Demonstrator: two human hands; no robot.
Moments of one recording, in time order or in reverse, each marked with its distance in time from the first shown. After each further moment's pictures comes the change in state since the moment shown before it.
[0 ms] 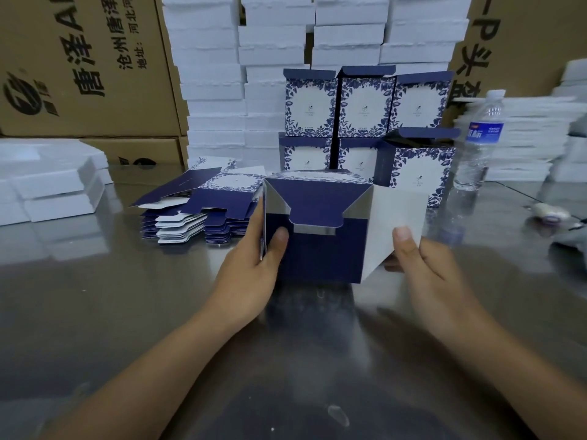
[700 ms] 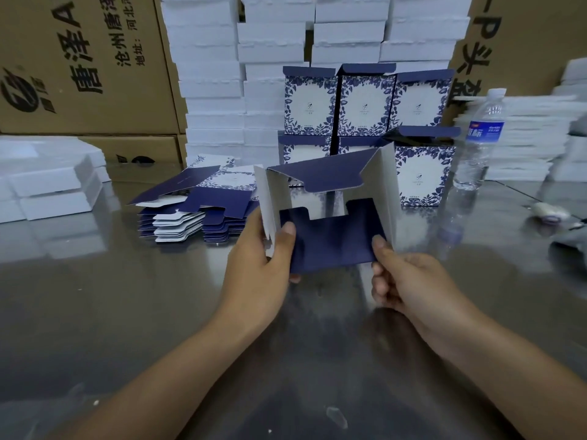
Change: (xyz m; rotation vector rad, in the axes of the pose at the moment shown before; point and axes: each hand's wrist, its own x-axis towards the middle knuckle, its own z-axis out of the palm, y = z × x) left_hand -0.004 0.011 0.018 -0.181 0.179 -0.004; right_hand 0.002 -0.006 0.015 0.402 0.028 0.501
